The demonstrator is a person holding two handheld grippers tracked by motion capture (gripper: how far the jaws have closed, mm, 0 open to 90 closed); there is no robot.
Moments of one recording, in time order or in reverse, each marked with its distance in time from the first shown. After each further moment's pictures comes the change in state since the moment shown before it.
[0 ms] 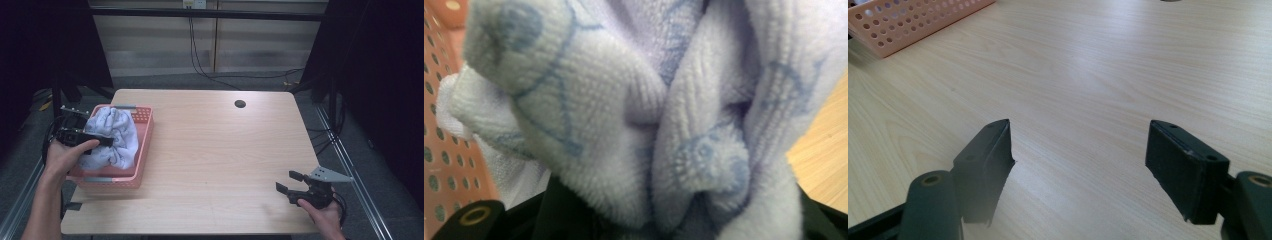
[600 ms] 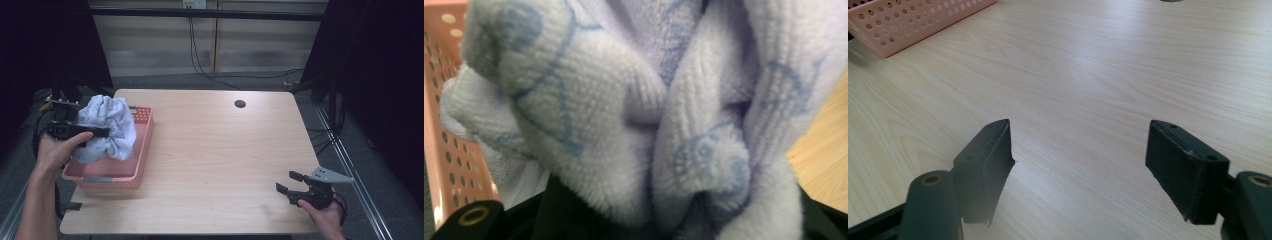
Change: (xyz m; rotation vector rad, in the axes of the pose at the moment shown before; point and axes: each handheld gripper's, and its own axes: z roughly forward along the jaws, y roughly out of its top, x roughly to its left) left arm -0.010 0.012 -0.030 -0.105 -0.029 0.005; right arm 0.001 0.000 -0.001 -0.002 0.003 -0.002
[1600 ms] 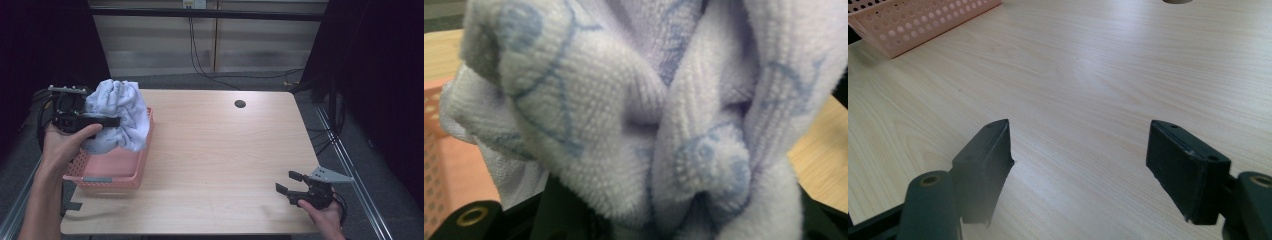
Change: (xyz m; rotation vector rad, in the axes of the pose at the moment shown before) left arm -0.072 0.029 -0.020 -0.078 -0.023 0.124; right arm 0.000 0.001 0.000 -0.005 0.016 -0.004
